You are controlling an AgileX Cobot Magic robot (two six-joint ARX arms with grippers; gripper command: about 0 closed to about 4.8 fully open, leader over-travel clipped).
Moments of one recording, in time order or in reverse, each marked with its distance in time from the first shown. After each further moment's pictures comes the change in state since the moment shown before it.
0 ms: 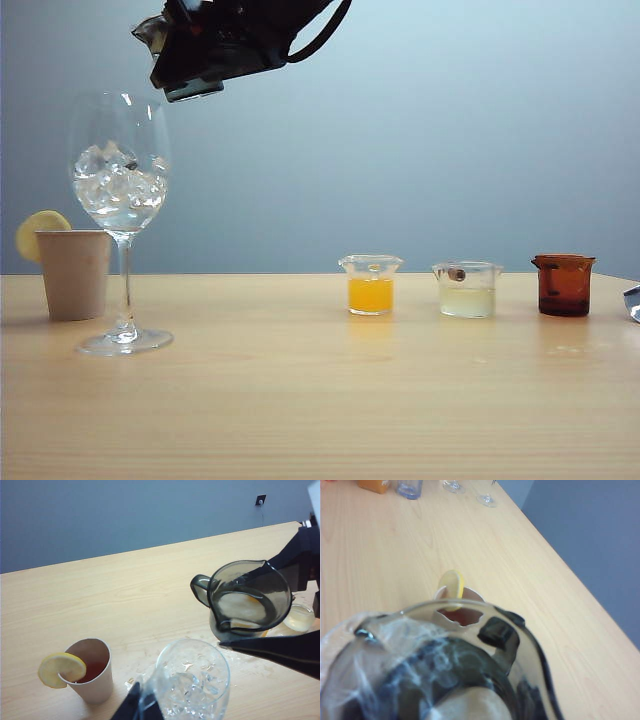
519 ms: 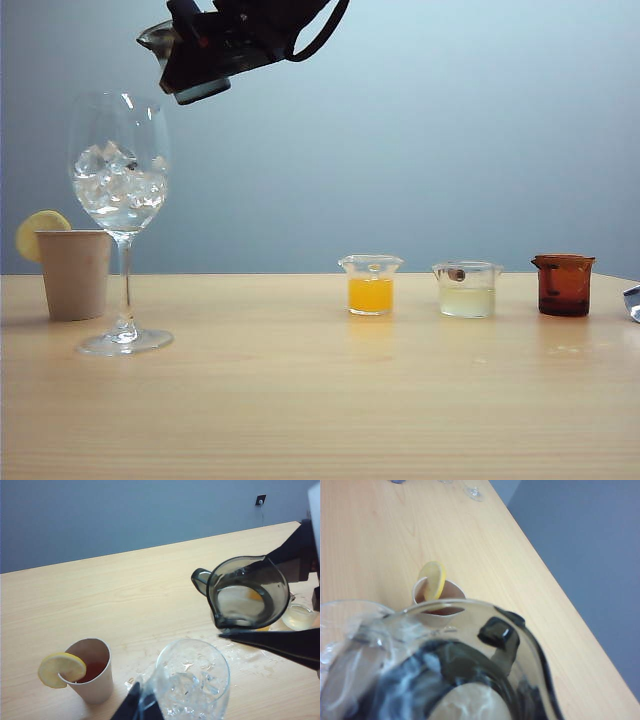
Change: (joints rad) left arm 0.000 0.000 0.000 0.000 0.000 0.000; right arm 0.005 0.000 0.005 0.001 0.061 -0.110
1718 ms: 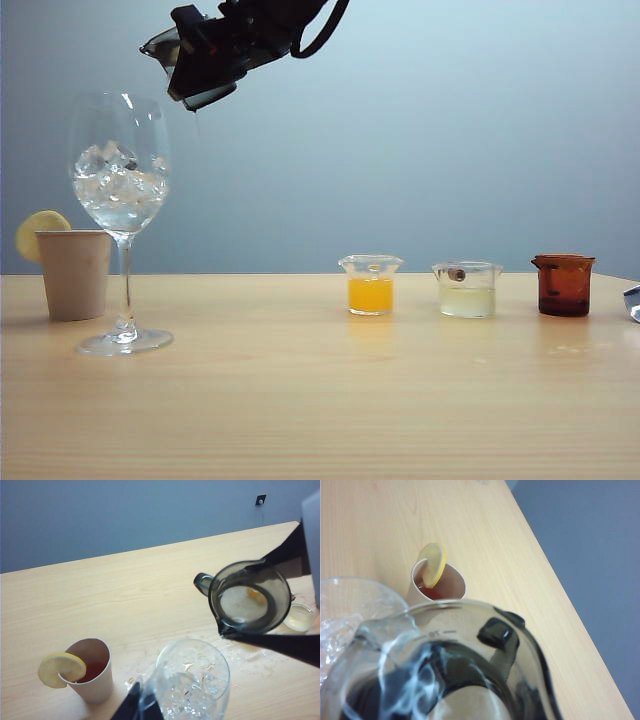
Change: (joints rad) left arm 0.000 0.000 0.000 0.000 0.000 0.000; right arm 0.003 0.005 0.053 -0.110 0.026 -0.090
